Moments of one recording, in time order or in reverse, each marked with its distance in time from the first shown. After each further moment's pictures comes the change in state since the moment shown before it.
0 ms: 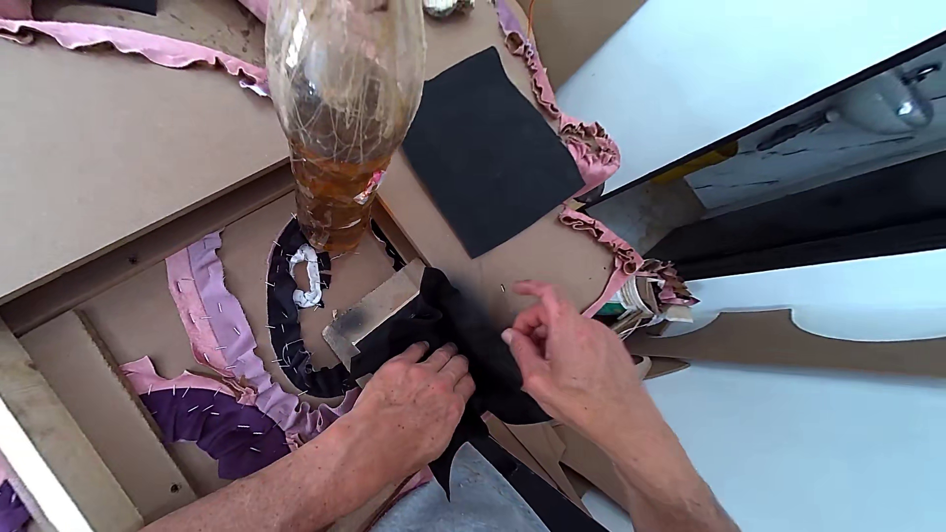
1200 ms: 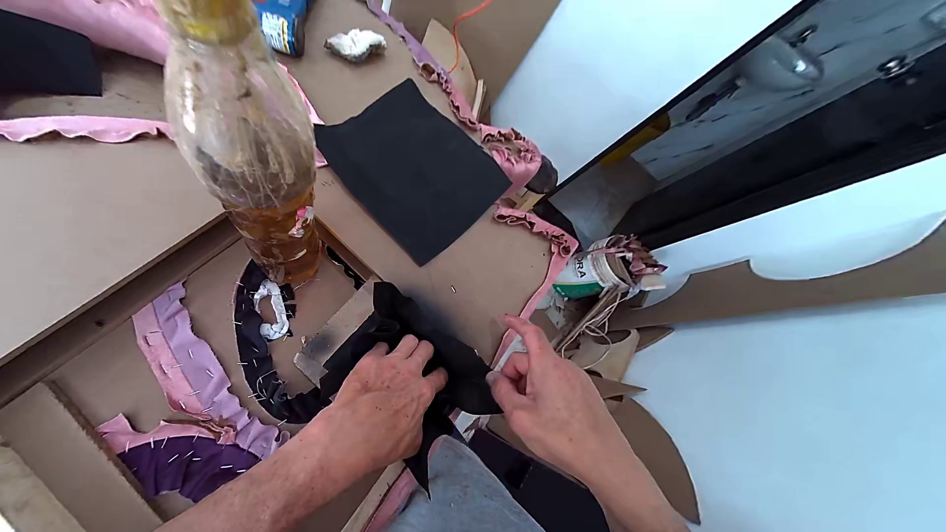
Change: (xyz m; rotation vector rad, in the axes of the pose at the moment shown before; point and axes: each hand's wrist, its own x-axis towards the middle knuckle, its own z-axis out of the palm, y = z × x) left_hand 0.021 -0.007 -0.021 -0.018 -0.285 -0.021; right_hand -0.058 0.010 0.008 0.183 -0.017 0.330
